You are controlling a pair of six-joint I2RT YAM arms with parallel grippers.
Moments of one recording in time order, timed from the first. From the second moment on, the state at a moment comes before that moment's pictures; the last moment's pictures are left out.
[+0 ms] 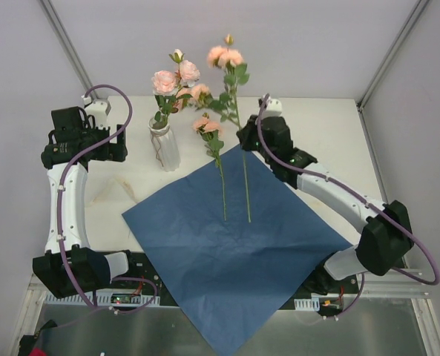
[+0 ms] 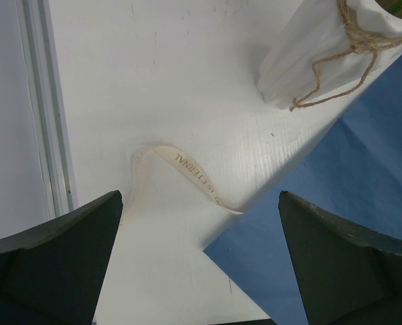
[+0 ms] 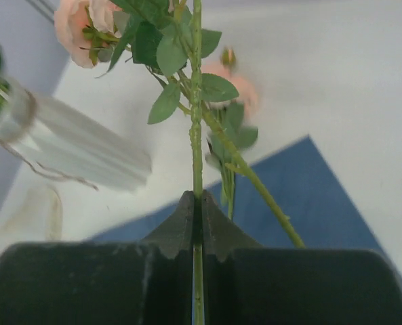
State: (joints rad) left arm 0.24 1.21 1.32 -0.84 0.29 0.23; right arm 0.67 1.46 1.25 -0.01 0.22 0.45
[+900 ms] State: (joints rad) left arm 0.24 1.20 1.32 -0.87 0.31 0.23; right arm 0.68 1.86 1.24 -0.42 0.17 0.58
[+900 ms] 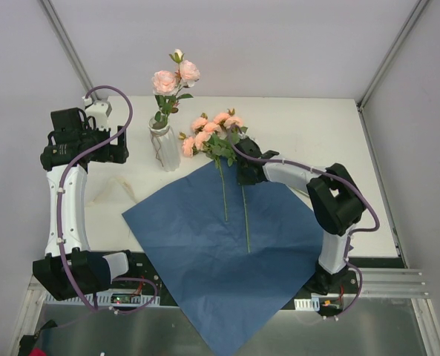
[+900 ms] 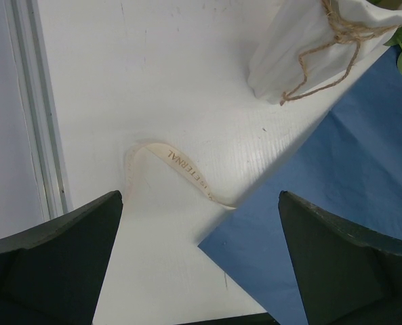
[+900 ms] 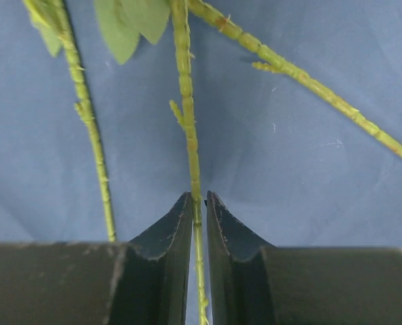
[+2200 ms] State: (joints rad) left arm 0.24 1.19 1.32 -0.87 0.33 0.23; right arm 0.80 1.71 1.32 -0.48 0.78 0.25
